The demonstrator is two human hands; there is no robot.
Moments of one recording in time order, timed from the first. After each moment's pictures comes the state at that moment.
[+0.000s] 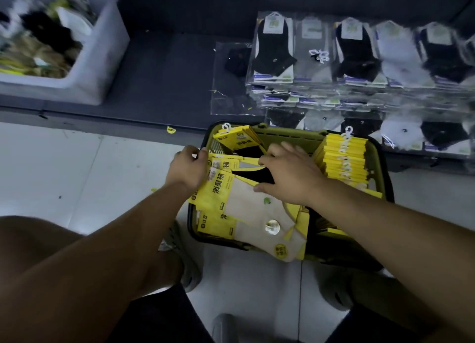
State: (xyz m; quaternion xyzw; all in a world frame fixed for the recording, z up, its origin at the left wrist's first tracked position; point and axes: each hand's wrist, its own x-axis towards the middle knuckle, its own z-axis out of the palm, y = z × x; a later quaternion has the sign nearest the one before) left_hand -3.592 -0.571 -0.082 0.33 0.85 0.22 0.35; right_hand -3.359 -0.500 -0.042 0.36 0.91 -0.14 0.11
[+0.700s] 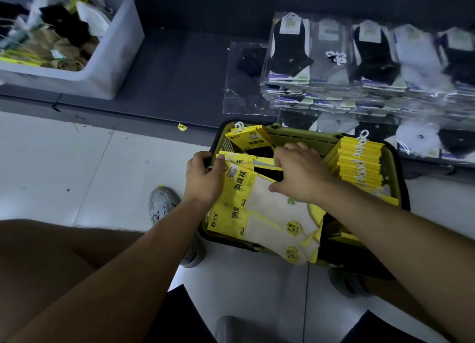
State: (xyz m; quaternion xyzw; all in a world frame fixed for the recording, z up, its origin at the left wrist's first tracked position) left_hand -3.566 -0.600 -0.083 0.26 0.82 0.36 0.37; right_hand -3.374 -0.500 -0.045 0.43 0.88 -0.19 0.08
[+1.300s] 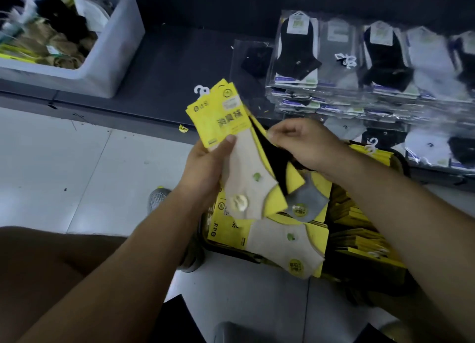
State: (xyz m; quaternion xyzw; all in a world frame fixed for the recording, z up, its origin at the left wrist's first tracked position) left_hand -3.565 -0.568 -0.035 0.10 0.61 0.57 0.54; right_hand -3.395 -0.457 -0.008 0.47 0.68 -0.55 -0.12
